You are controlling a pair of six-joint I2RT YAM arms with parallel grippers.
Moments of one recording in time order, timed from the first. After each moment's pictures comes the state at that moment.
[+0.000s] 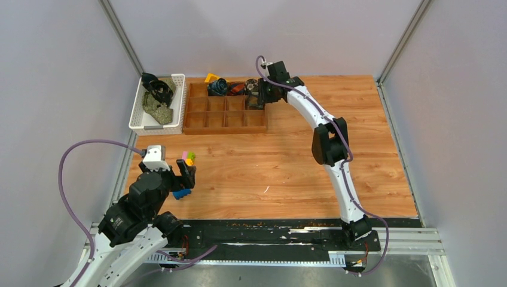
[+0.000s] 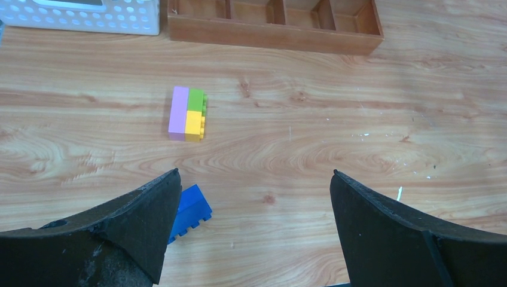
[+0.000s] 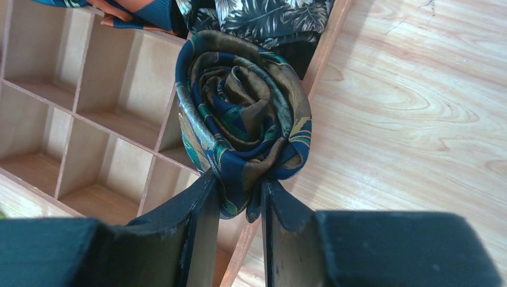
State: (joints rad) left arm -0.67 0.27 0.70 -0.82 -0.48 -0.46; right arm 0.44 2.50 2.39 -0.66 -0.15 0.22
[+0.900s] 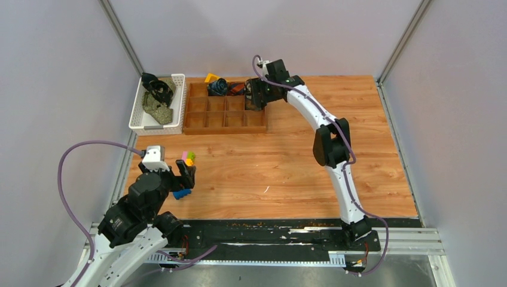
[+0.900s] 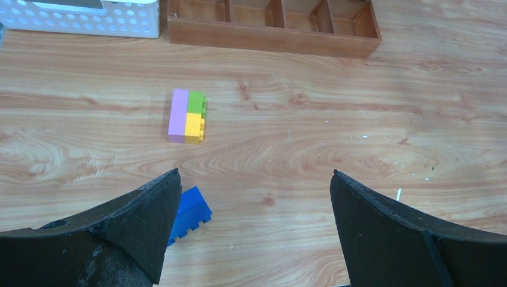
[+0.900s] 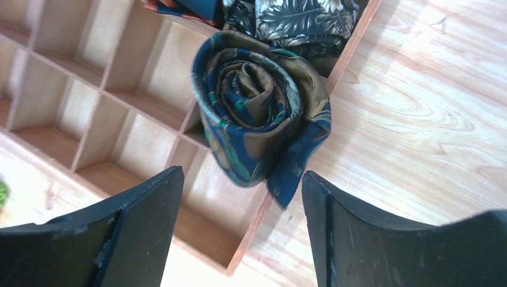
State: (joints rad) left arm -0.67 0.26 0.69 -0.82 -0.48 -0.45; right arm 0.46 2.48 2.37 -0.65 -0.18 0.14
